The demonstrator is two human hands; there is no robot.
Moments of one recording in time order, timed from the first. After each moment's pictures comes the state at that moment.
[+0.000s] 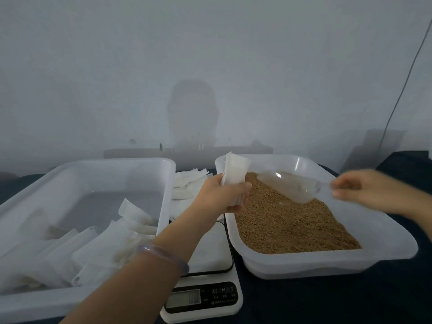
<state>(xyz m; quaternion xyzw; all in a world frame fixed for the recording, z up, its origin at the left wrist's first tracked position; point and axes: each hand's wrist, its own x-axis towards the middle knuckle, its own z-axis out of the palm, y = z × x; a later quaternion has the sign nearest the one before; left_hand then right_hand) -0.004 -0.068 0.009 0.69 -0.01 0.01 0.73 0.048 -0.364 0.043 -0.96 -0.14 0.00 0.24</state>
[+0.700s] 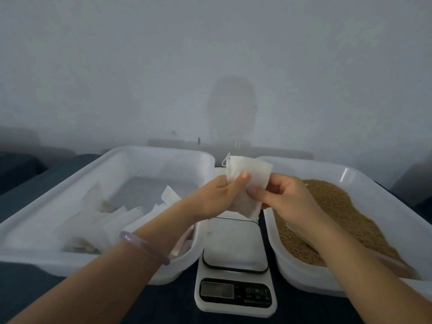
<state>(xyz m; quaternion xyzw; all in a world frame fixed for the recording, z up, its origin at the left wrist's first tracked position) -0.045 0.000 0.019 0.82 -0.09 0.04 0.56 0.006 -0.158 0.012 -0.75 -0.31 0.06 0.58</state>
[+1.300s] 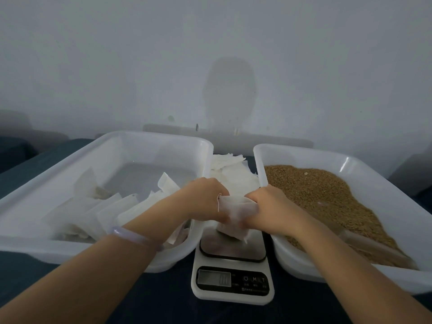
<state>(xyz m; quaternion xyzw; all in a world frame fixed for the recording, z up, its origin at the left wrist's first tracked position) -0.030 0.022 -0.009 0.98 -0.06 0.00 0.17 0.018 -0.143 -0.011 -0.92 -0.38 0.01 0.13</state>
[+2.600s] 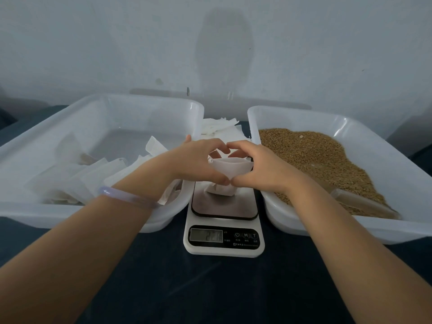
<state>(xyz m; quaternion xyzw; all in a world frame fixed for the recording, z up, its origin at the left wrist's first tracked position) -0.028 0.024 -0.018 0.96 -0.06 -0.01 0.26 0.019 -0.149 -0.021 -0.88 -0.34 0.10 0.31</state>
